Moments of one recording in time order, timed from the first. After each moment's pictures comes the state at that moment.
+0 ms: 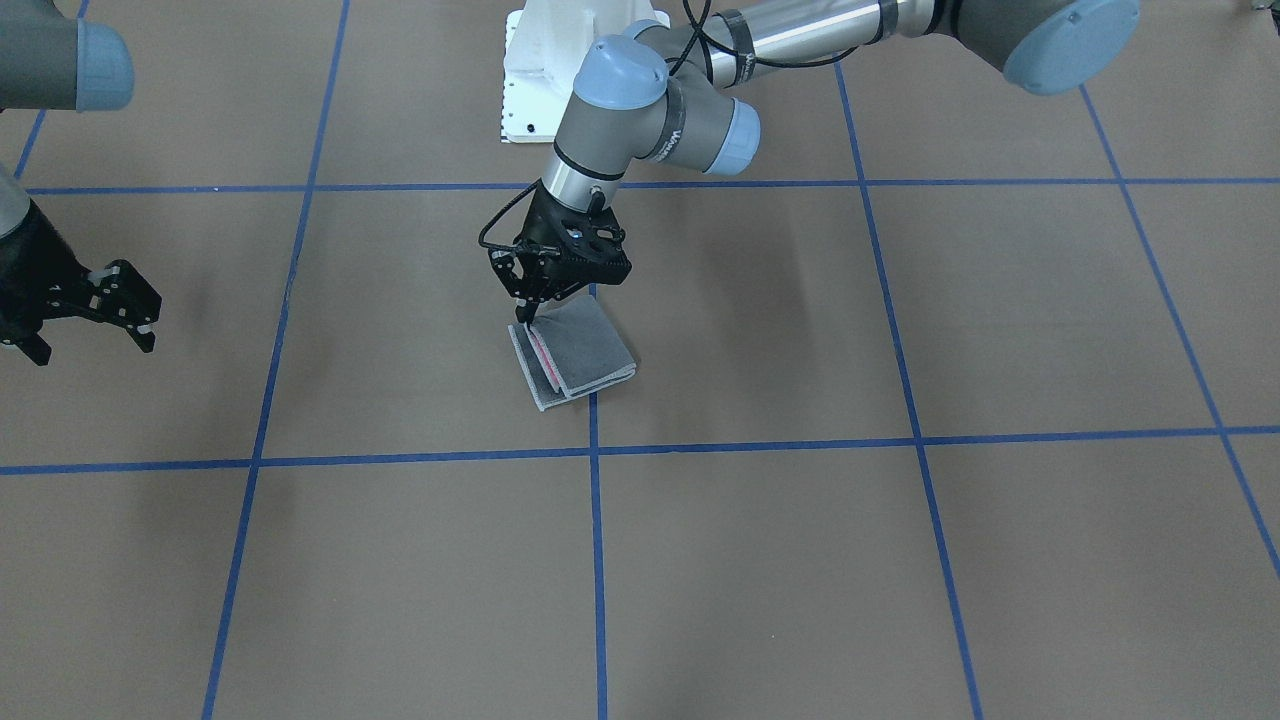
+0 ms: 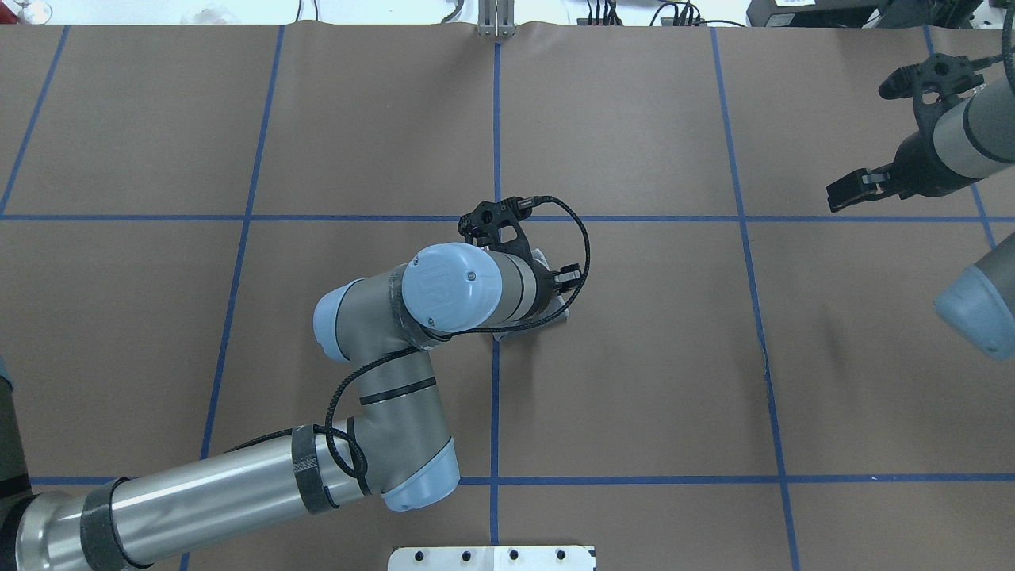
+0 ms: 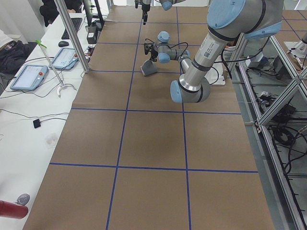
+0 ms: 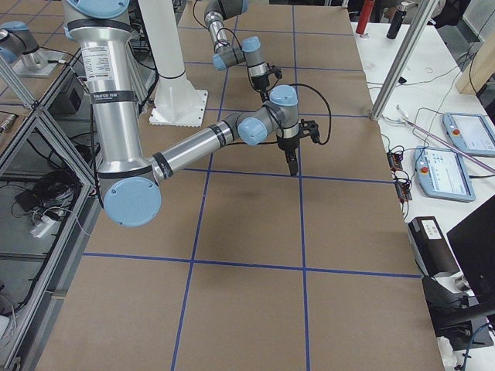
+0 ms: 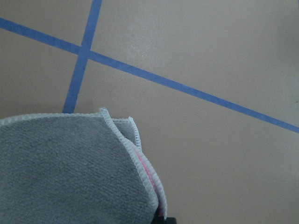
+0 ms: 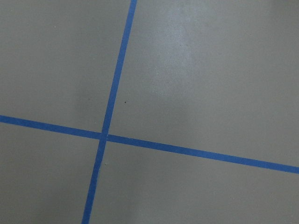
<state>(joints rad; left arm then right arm) -0.40 -2.42 -1.40 -2.13 -1.61 -1.58 1.02 -1.44 1.91 -1.44 2.04 0.61</state>
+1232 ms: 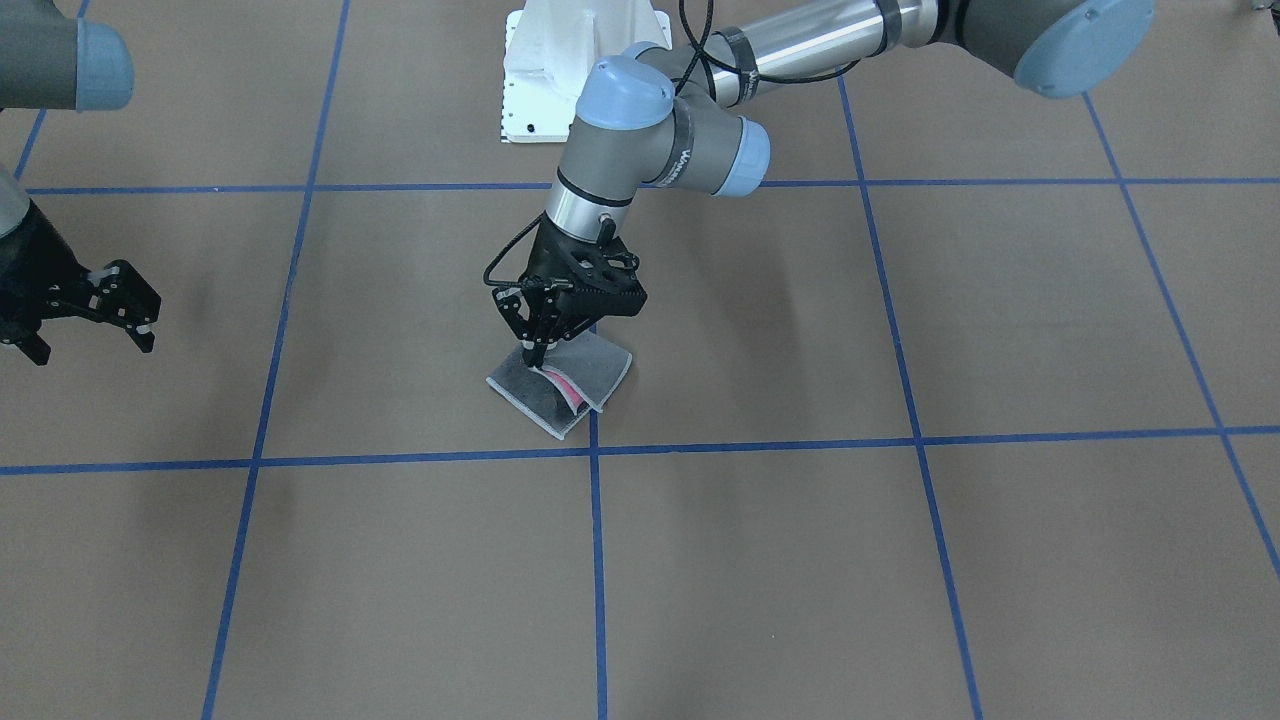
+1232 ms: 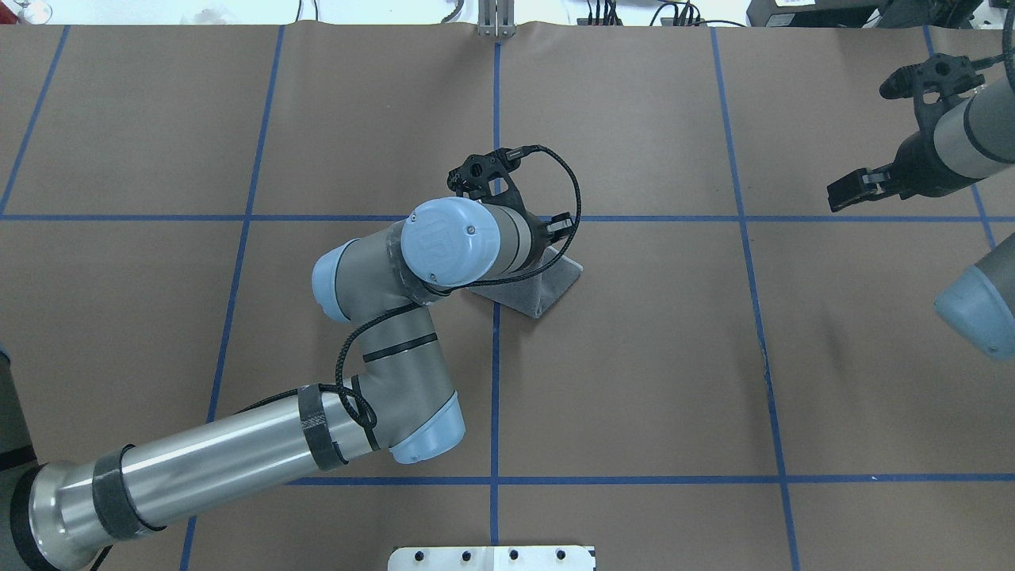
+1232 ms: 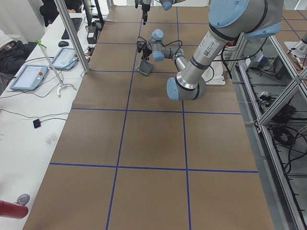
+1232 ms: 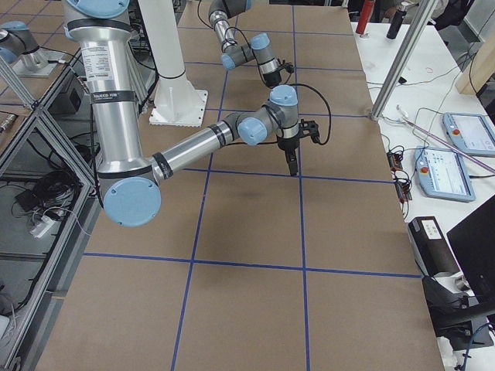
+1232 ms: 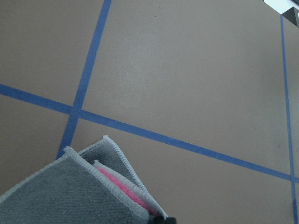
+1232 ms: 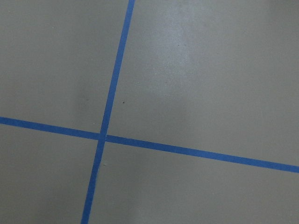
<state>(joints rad) -0.46 -2.47 -1.32 -2.14 -1.55 -1.59 1.02 -1.44 1.91 -1.44 2.03 0.62</state>
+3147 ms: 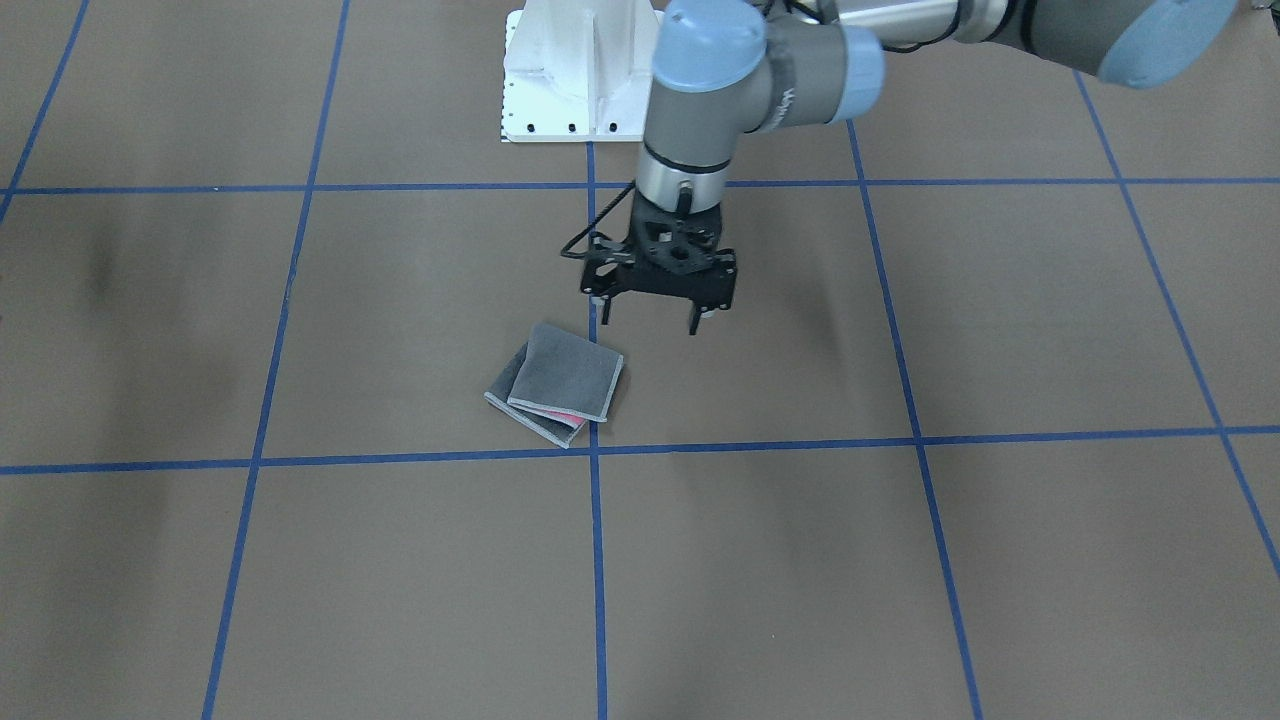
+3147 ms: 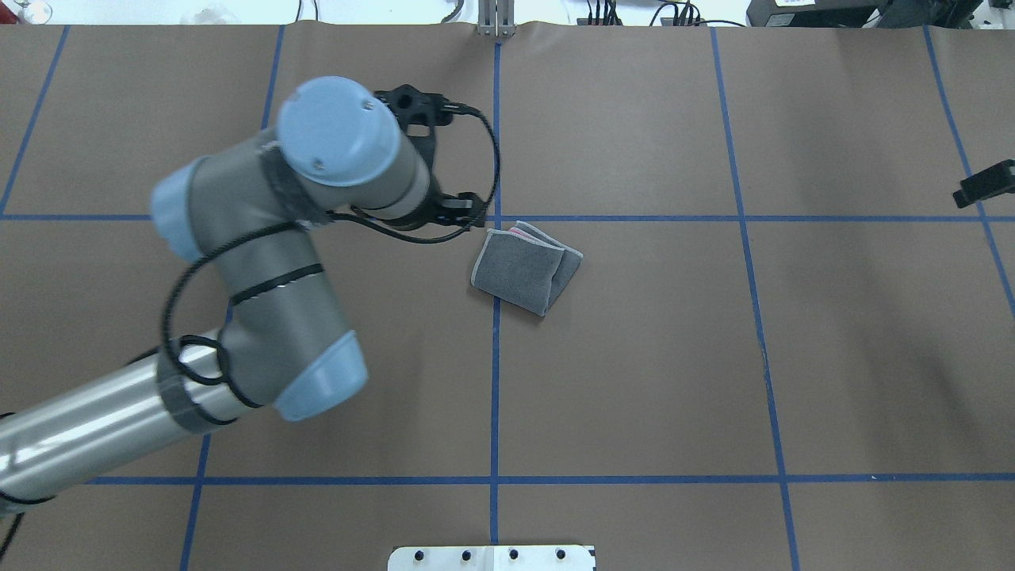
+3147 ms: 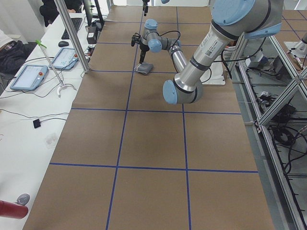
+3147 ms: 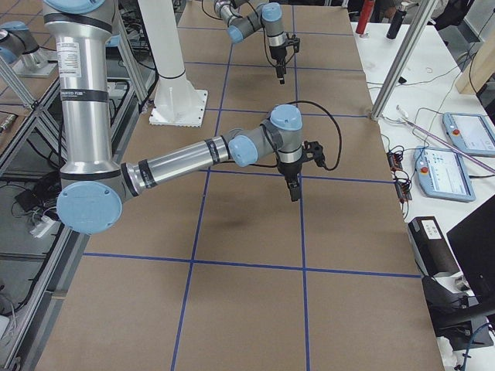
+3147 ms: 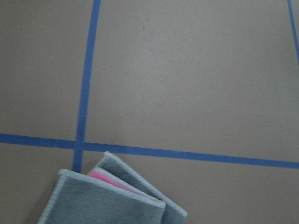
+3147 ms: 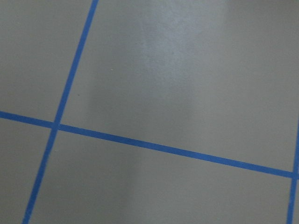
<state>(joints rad) -0.64 -2.26 -1.76 -1.60 -1.82 -1.01 1.29 -1.59 1.88 -1.44 2.18 0.24</state>
